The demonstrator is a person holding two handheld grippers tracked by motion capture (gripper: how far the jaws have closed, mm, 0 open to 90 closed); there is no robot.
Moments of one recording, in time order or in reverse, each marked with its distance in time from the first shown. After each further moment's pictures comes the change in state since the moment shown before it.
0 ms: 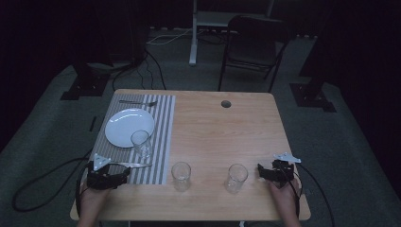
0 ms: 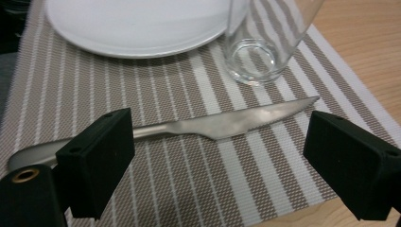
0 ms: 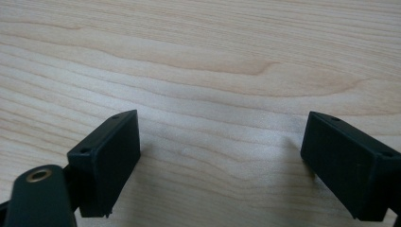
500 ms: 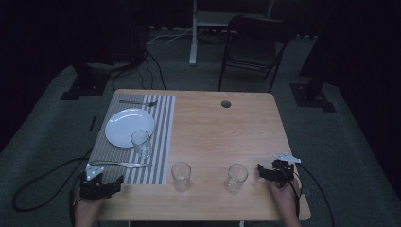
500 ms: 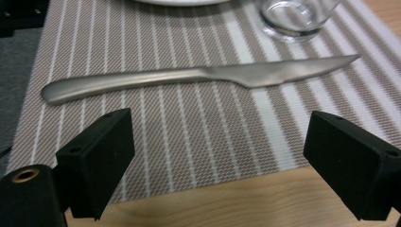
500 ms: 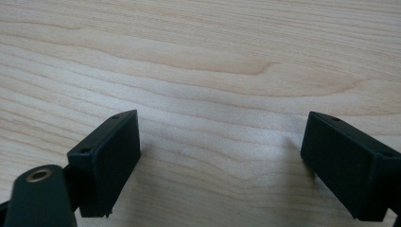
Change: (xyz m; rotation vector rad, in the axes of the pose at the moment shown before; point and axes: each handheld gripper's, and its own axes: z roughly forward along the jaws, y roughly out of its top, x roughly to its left) left arm 0.014 -0.034 -0.004 0.044 0.053 -0.063; right arm 0.000 0.000 0.000 -0.001 0.000 -0.001
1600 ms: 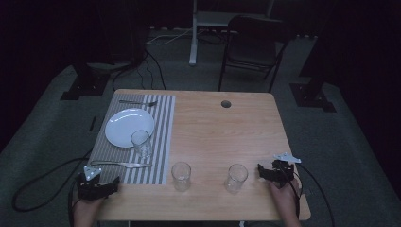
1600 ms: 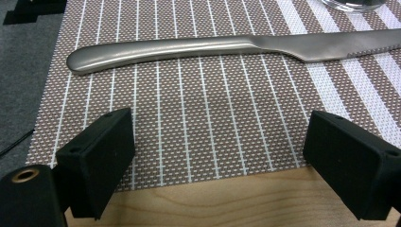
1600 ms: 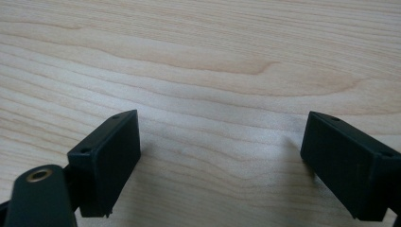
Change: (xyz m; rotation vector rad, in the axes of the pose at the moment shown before) left arm 0.013 -0.009 0.013 0.032 0.061 -0.003; right arm 0.000 0.000 0.000 0.000 0.000 0.001
